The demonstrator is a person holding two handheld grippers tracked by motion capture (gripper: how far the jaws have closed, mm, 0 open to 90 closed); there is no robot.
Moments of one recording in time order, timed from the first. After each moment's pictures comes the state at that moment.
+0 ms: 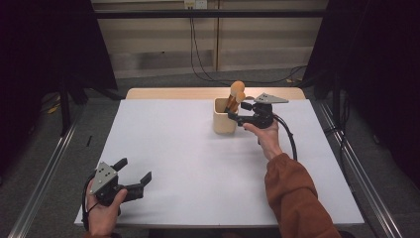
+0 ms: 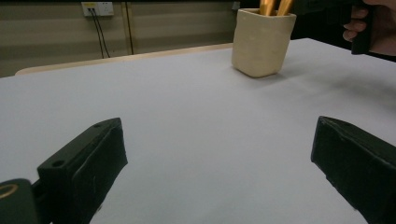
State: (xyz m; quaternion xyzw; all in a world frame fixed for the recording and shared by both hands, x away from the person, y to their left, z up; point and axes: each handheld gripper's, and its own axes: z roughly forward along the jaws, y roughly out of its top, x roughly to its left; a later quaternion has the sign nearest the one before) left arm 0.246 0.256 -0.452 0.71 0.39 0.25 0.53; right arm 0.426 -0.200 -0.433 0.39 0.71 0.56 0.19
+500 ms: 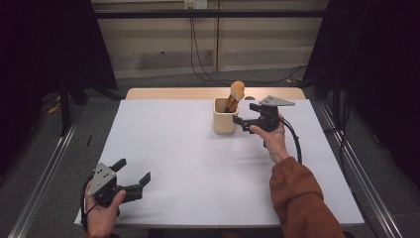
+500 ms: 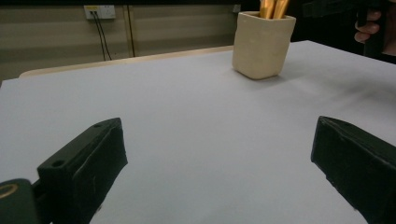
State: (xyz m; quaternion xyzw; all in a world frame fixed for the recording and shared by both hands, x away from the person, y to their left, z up) left arm 0.243 0.259 -0.451 0.71 0.39 0.26 0.54; right arm 0.411 -0.212 -0.428 0.39 0.71 0.55 0.20
